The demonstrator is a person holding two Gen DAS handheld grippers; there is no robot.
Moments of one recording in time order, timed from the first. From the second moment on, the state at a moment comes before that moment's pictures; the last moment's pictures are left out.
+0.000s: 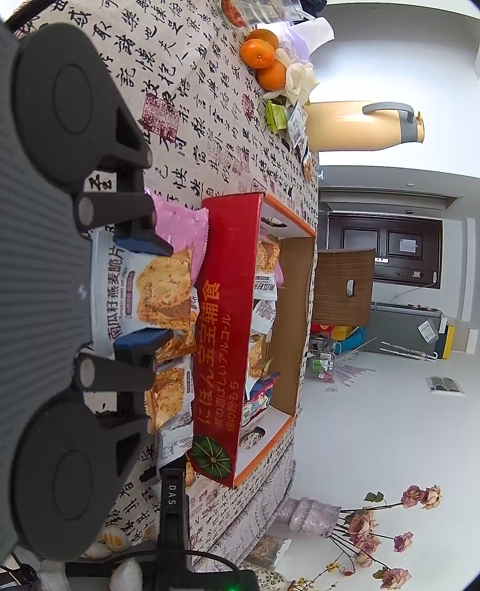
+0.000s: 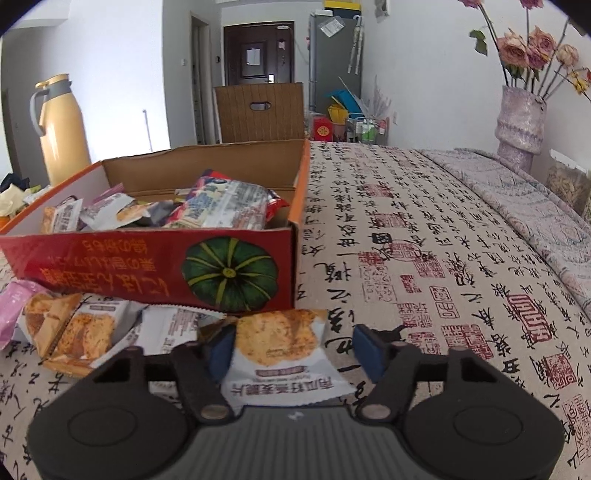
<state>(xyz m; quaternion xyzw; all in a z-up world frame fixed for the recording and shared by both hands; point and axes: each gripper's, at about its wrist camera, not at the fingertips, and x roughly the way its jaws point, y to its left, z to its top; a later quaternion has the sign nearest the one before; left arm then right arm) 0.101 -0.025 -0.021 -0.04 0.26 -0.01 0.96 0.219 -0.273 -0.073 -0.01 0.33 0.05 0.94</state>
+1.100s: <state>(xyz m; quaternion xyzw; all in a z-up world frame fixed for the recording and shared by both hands) 0.145 -0.039 0.034 -0.02 0.19 -0.03 0.98 0.191 -0.228 0.007 0.01 0.19 0.13 0.97</state>
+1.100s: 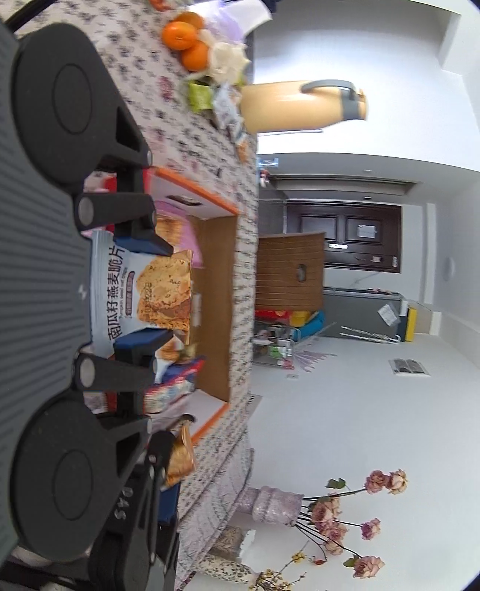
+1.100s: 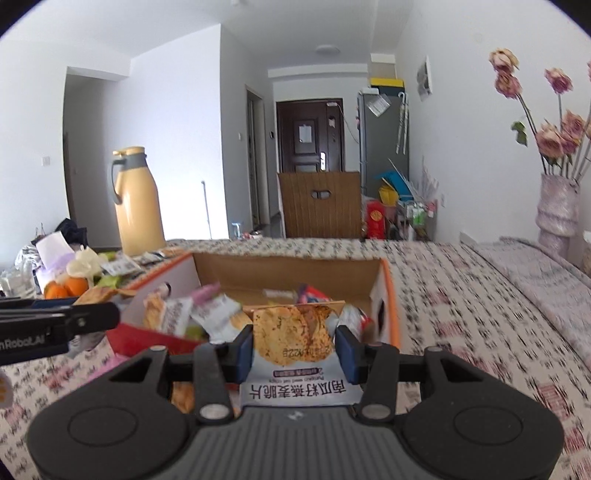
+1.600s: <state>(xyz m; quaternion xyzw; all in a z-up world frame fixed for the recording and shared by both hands) 0.220 -0.033 0.053 -0.04 0.17 -0.01 0.98 0.268 -0.203 0.029 0.02 0.16 0.14 0.98</state>
